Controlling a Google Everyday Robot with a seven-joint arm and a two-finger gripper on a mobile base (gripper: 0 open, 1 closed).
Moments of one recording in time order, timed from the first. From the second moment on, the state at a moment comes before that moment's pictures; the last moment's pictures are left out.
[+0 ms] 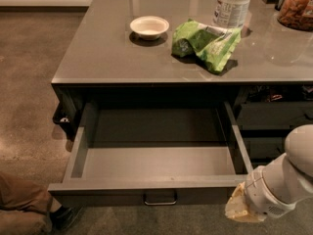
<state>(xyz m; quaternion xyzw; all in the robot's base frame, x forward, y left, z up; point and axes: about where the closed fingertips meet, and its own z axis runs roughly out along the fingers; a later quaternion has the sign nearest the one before) 0.311 -0.201 0.678 -0.63 0.75 0.16 0.11</state>
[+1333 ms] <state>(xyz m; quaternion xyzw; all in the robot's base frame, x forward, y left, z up) 0.358 -0.161 0.647 -0.65 0.73 0.16 0.15</state>
